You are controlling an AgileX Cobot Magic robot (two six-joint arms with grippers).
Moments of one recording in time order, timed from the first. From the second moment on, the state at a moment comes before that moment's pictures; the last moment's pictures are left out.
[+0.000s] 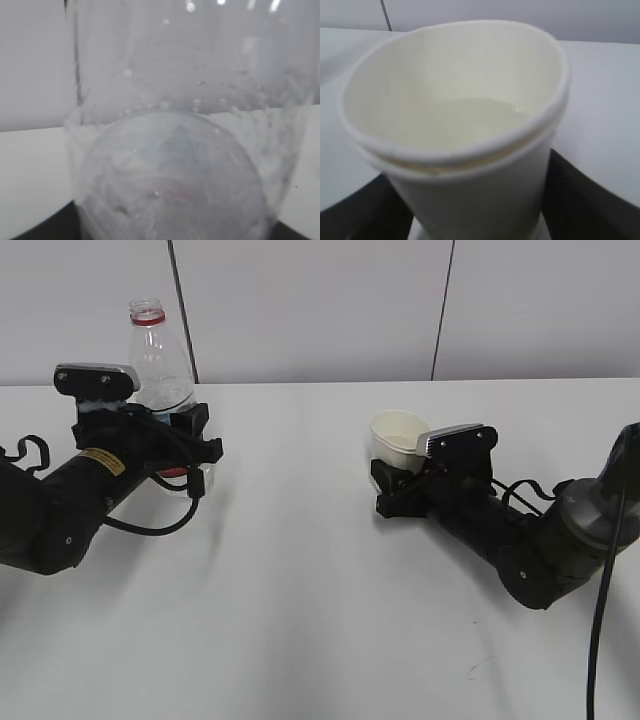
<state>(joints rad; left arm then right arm) -0.32 2.09 -0.85 0.01 -1.07 -0.07 0.25 2.35 -0.98 -0.16 -1.08 0.12</state>
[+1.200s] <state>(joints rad) -0.32 2.09 -0.85 0.01 -1.07 -0.07 0.25 2.26 -0.79 -0.11 -1.14 0.16</state>
